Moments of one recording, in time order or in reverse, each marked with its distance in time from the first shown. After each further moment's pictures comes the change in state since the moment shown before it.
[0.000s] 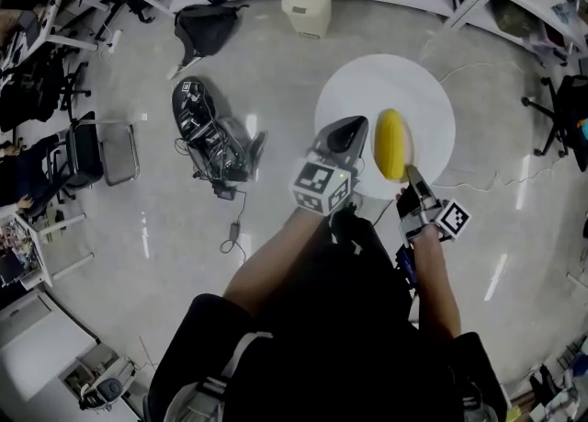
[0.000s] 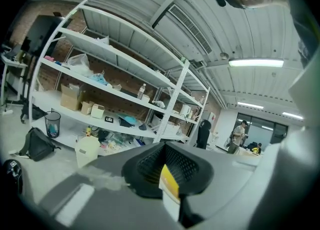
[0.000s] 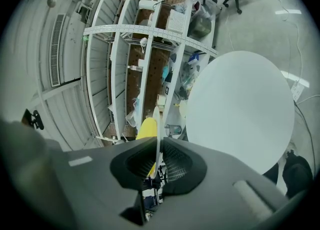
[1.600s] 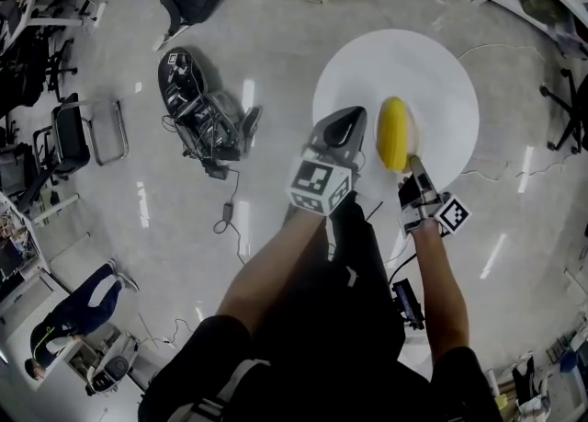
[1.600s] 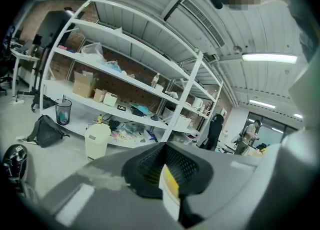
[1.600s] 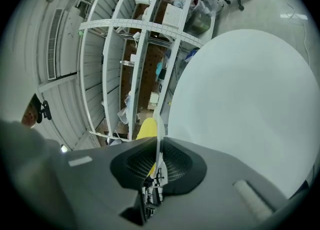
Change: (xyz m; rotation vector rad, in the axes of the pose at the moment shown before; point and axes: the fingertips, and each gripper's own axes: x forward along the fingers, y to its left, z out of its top) left arm 0.035 0.073 -0.087 -0.054 0.040 0.099; right arm 0.056 -0.102 0.007 -0.070 0.027 0.000
